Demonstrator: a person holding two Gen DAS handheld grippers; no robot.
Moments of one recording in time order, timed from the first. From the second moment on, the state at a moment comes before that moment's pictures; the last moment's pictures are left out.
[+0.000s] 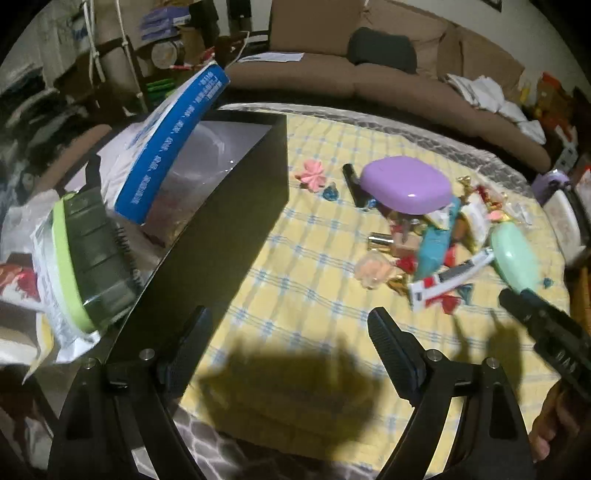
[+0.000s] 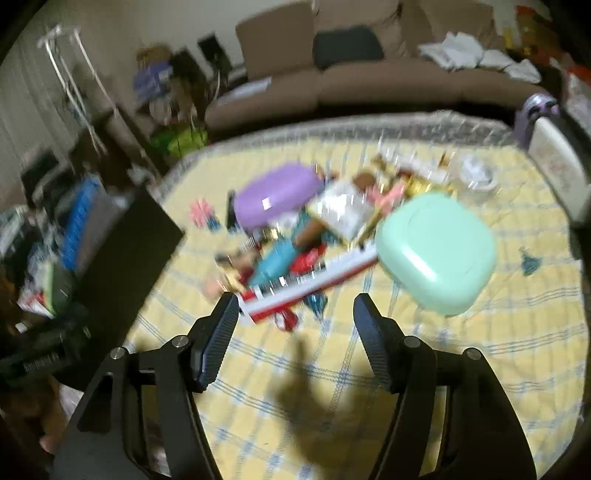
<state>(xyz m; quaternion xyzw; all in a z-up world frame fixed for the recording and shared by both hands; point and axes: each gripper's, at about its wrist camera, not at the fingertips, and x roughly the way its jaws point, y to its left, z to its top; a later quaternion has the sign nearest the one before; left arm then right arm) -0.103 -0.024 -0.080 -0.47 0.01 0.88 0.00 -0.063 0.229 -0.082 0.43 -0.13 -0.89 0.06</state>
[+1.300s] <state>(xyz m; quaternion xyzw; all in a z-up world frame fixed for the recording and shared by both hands) -0.138 0.022 -0.133 -0.48 -0.03 0.87 0.13 -0.044 0.278 -0.076 0.42 -0.14 -0.90 0.04</state>
